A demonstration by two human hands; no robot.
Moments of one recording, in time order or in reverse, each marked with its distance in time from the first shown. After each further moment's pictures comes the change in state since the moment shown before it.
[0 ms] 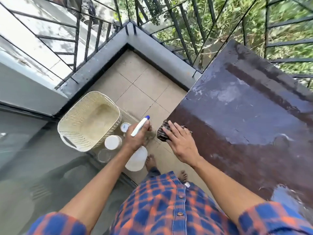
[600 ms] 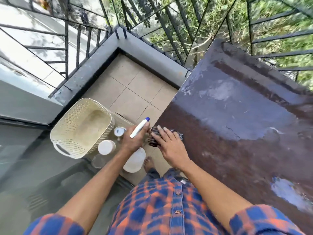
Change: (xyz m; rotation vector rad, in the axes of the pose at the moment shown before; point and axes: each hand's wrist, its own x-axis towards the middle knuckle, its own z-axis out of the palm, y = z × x) left_hand 0.002 0.021 0.025 0.015 -0.058 -0.004; right_hand -0.008 -0.011 0.006 0.031 -0.036 0.023
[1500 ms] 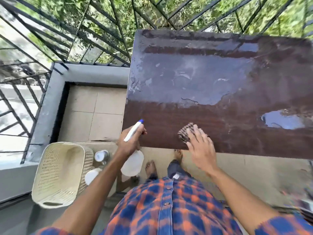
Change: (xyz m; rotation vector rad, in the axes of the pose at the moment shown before) left_hand -0.025 0.048 0.080 0.279 -0.389 0.186; right_hand -0.184 0.056 0.018 0.124 0.224 0.852
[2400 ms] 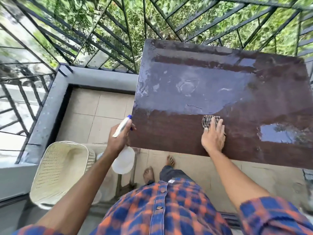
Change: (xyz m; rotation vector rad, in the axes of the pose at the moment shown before) left_hand 0.006 0.001 -0.059 -0.072 0.122 0.078; right_hand 0.067 -0.005 -0.029 0.218 0.042 0.581
